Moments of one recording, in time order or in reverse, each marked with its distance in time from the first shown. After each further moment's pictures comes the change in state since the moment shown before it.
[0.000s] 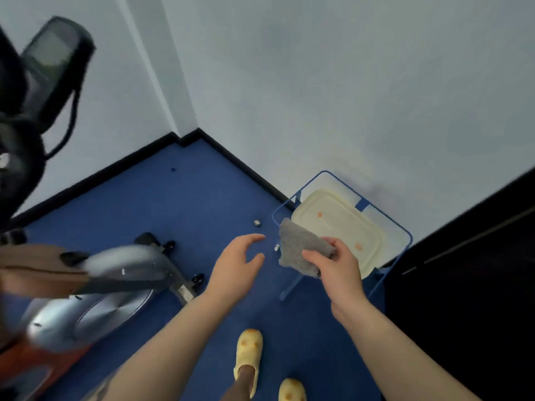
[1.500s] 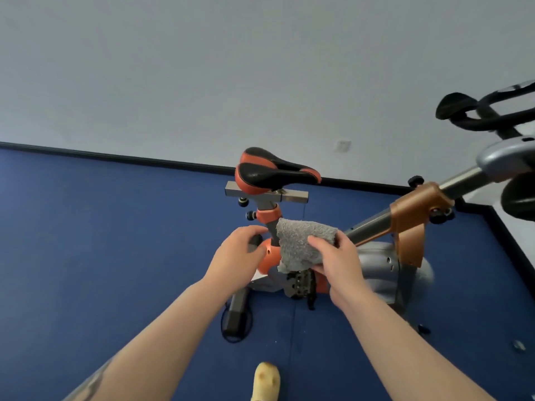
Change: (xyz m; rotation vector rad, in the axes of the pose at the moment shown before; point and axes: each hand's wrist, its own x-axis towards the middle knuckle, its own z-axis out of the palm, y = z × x) left_hand -0.548 -0.399 -0.439 -0.102 0.799 -0.489; right_hand -0.529 0.139 0.553 -0.189 -0.935 -0.058
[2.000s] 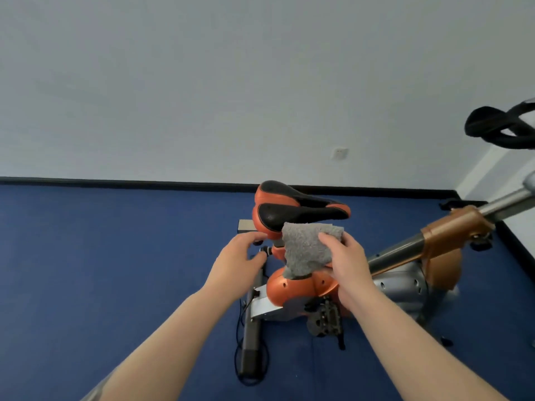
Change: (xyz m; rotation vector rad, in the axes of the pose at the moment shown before) left_hand 0.142 -0.046 -0.080 -0.024 -0.080 0.067; right_hand 0.101 -0.029 0.110 0.080 0.102 0.033
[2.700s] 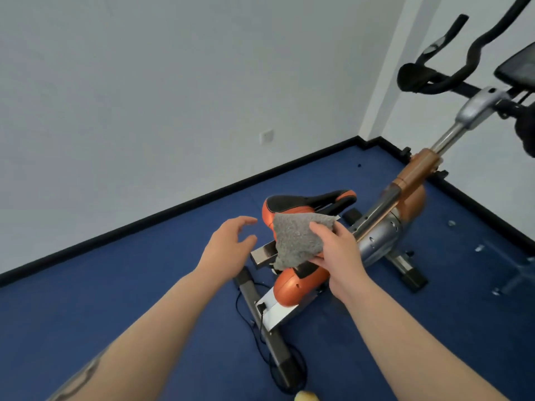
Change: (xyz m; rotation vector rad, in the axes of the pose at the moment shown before) left_hand 0.193 -0.071 -0.107 0.081 -0.414 0.283; right_hand 0.037 0.012 0.167 0.219 0.477 -0.075
